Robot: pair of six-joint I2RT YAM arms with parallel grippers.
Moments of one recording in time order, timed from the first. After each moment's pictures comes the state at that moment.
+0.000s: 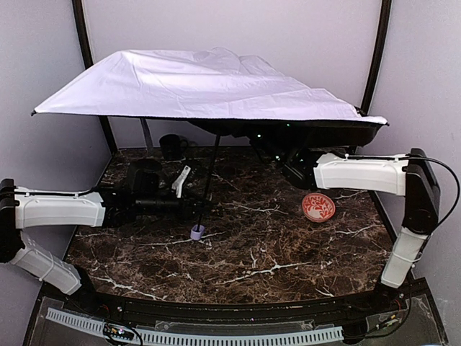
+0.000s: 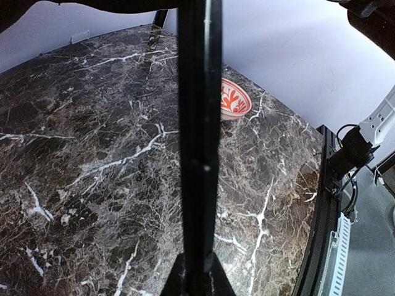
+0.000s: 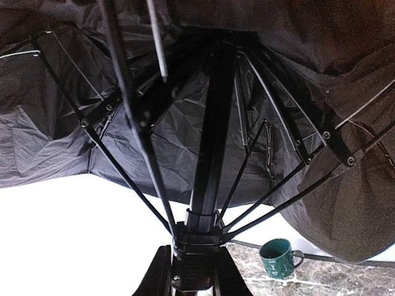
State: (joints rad) left arm -0.78 1.34 0.77 0.16 0.31 -0.25; right arm 0.89 1.78 1.37 0.72 0.02 0.39
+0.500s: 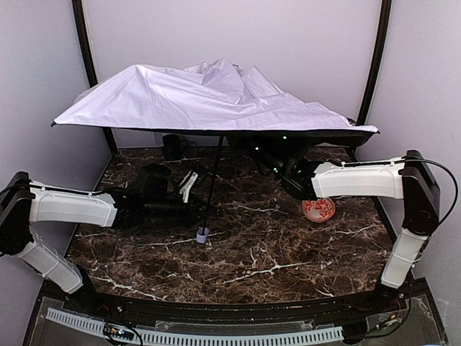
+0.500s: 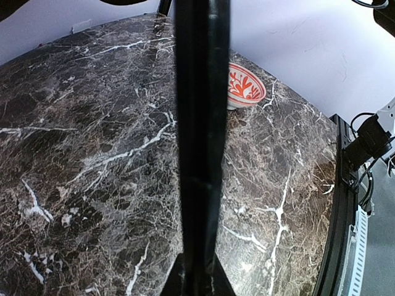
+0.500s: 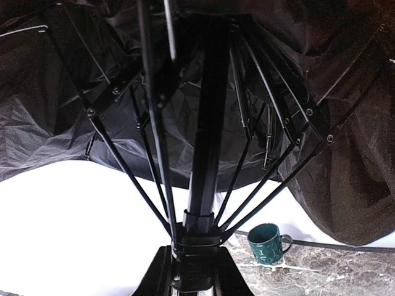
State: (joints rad) left arm -0.78 1.45 0.77 0.21 0.30 -0.21; right arm 0.92 1.77 1.27 0.77 0.09 0.36
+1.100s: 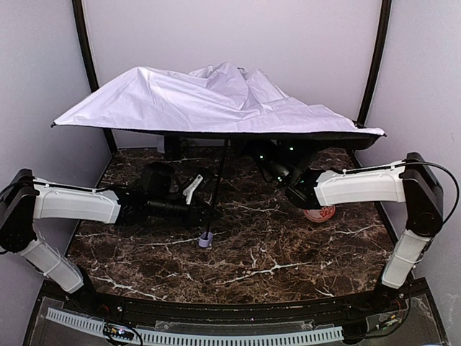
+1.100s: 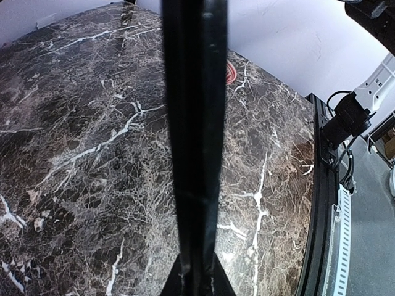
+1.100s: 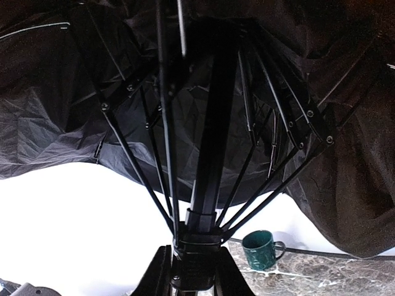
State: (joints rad) left arm -0.78 1.48 0.81 0.17 0.45 -0.15; right arm 0.93 1.75 1.16 0.90 0.10 0.30
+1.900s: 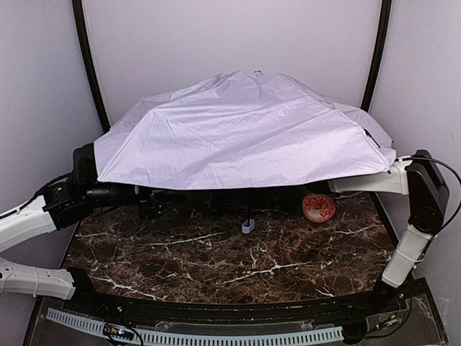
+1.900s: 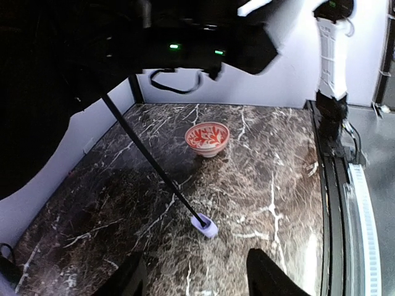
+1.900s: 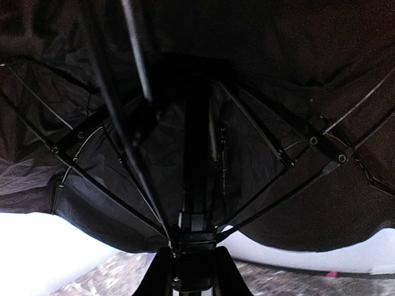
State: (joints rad) left arm -0.76 0.99 0.82 -0.11 0.41 0.26; right arm 0.77 1.71 1.16 0.84 0.13 0.18
